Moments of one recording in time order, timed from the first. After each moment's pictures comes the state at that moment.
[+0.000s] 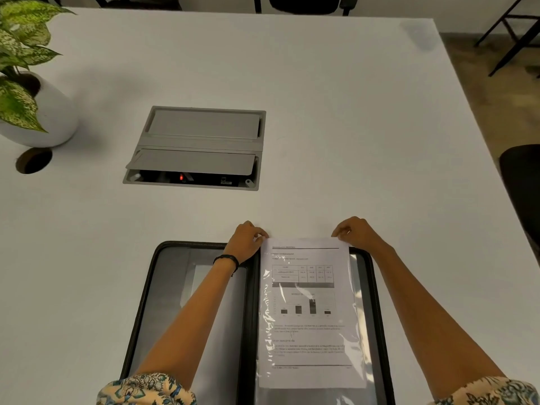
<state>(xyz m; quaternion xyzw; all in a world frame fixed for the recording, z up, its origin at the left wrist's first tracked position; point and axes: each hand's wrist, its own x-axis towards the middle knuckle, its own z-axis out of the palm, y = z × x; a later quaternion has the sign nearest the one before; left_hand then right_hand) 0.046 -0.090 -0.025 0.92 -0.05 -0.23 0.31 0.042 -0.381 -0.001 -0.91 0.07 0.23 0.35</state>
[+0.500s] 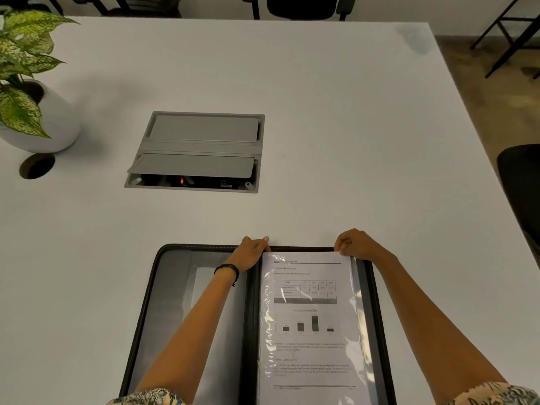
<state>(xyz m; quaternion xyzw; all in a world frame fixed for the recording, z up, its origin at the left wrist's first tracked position) 0.026 -0.095 -0.020 0.85 0.03 -0.32 0.41 0.025 -0.389 -0.007 -0.88 0.05 0.31 0.37</state>
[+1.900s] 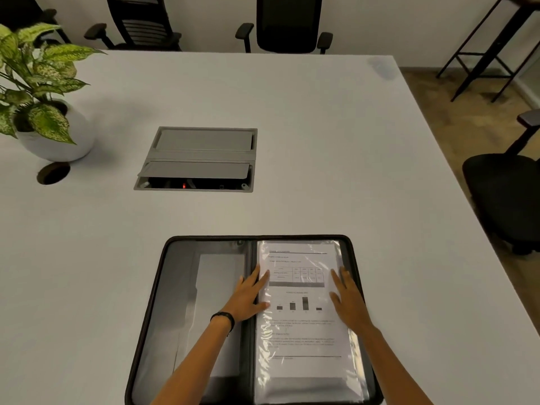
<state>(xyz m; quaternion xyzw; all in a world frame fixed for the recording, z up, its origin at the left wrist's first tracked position) -0.117 -0.075 -0.044 0.90 -0.18 -0.30 0.24 -0.168 -0.355 -0.045 -0.95 0.07 0.14 0.26</state>
